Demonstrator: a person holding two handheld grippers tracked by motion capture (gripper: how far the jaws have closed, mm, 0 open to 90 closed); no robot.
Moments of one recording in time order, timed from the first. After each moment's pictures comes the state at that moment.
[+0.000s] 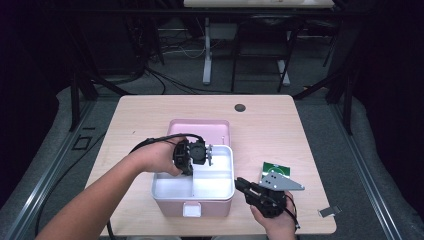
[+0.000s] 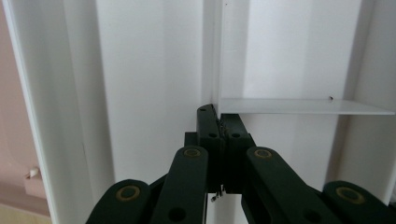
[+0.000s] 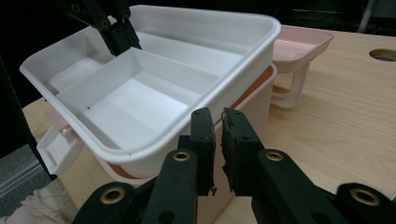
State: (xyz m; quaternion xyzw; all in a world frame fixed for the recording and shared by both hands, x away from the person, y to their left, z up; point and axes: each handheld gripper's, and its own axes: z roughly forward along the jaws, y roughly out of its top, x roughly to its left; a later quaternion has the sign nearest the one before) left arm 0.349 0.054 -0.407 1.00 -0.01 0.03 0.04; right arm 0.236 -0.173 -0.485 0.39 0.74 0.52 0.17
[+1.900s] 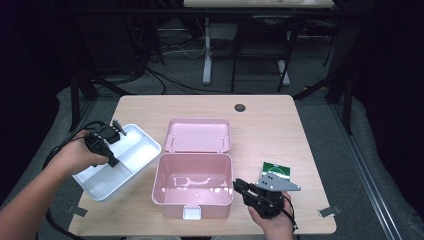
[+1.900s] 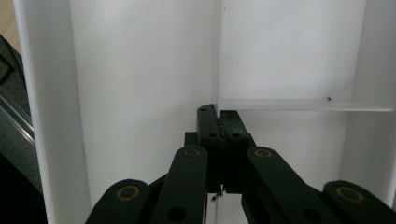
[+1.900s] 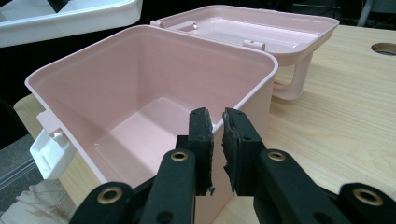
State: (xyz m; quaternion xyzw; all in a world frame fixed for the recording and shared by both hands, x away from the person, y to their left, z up) left arm 0.375 0.264 -0.406 0.91 0.41 0.03 0.04; right arm 0.236 -0.169 -0.490 0.39 0.75 0.51 0.17
